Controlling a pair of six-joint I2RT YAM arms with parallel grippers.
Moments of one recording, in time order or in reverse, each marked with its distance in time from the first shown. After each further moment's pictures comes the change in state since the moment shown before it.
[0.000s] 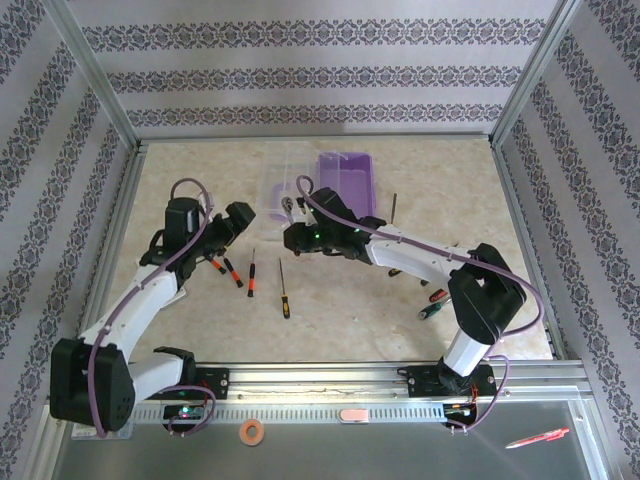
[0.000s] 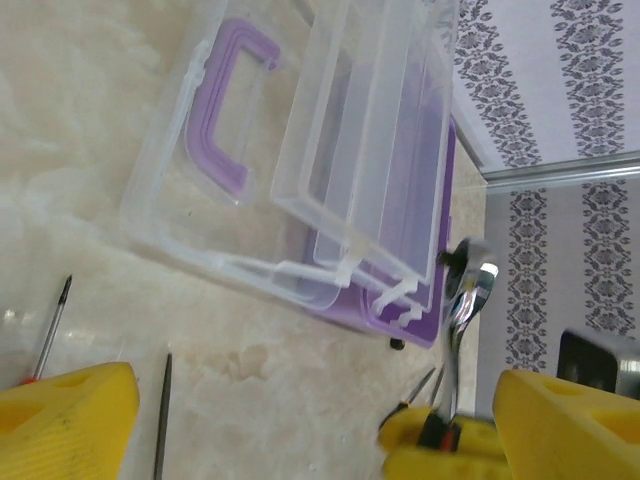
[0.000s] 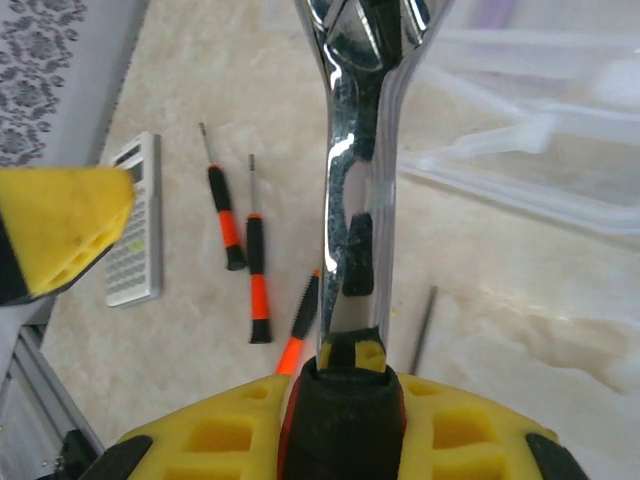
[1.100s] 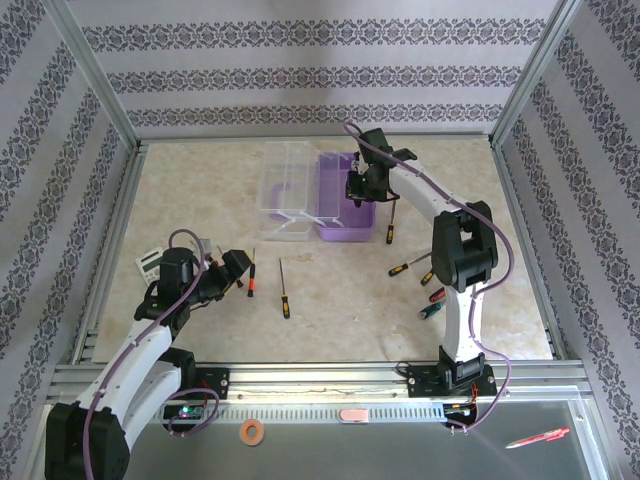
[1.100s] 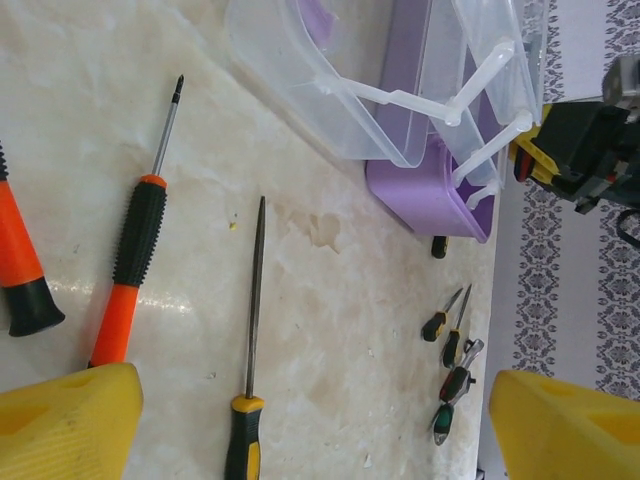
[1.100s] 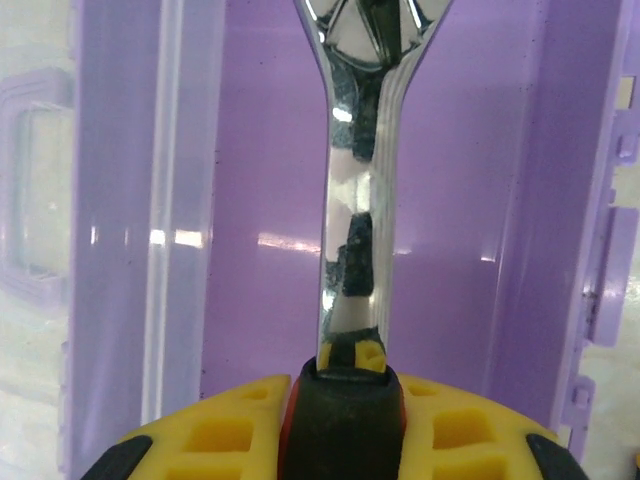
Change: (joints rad) left arm 0.004 -0.348 -0.357 -0.015 0.080 -0.022; right arm -0.419 0.387 0.540 -0.515 0.077 -0.273
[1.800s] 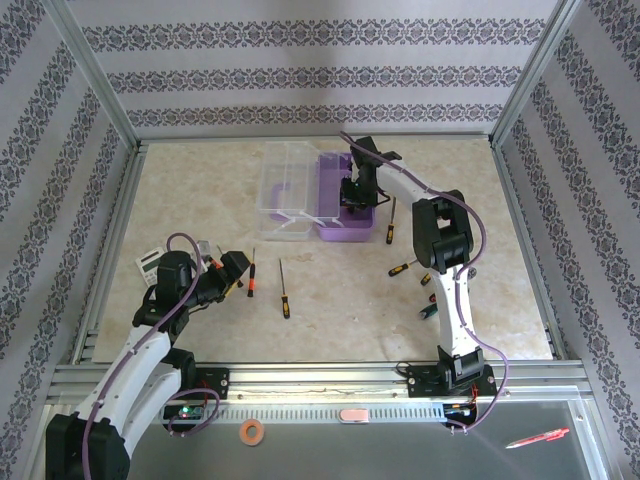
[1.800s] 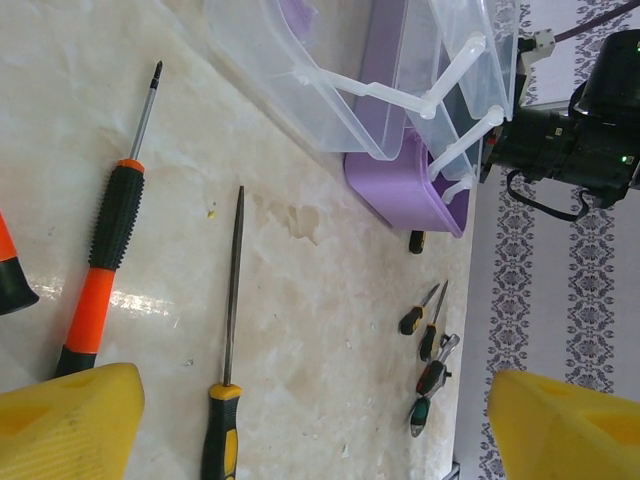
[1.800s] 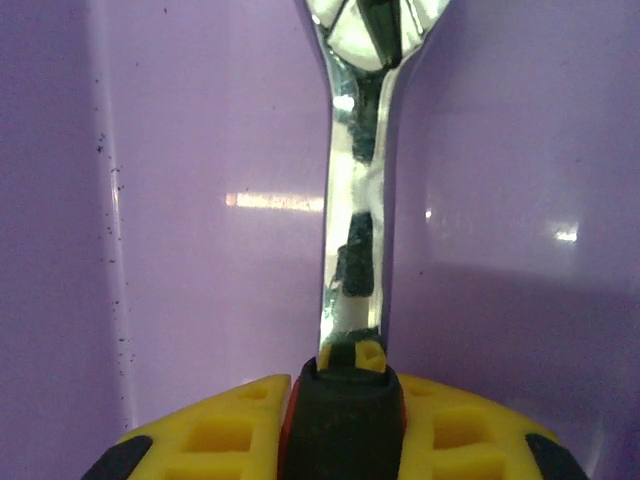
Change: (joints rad) left arm 0.000 -0.045 -0.016 0.001 0.024 -0.047; right arm -0.012 0.249 0.163 -0.034 -0.085 0.016
